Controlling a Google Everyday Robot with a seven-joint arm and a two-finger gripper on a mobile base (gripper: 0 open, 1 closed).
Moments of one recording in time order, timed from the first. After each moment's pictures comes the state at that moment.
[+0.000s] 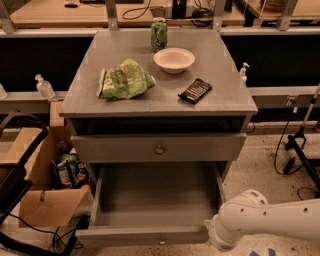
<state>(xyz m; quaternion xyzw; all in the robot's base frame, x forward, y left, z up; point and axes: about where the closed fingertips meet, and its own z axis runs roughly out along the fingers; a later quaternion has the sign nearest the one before) 0.369 -0.181 0.436 -0.67 0.74 0.06 0.05</state>
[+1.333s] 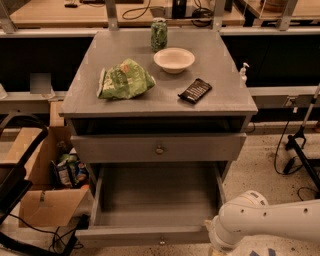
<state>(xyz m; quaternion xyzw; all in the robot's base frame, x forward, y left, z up) 0.369 -0.181 0.436 -0.67 0.74 0.06 0.05</state>
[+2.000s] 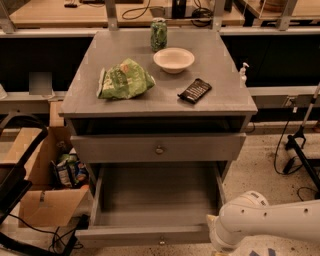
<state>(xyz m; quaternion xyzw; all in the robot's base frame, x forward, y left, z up) 0.369 -0.181 0.436 -0.67 0.74 0.06 0.05</state>
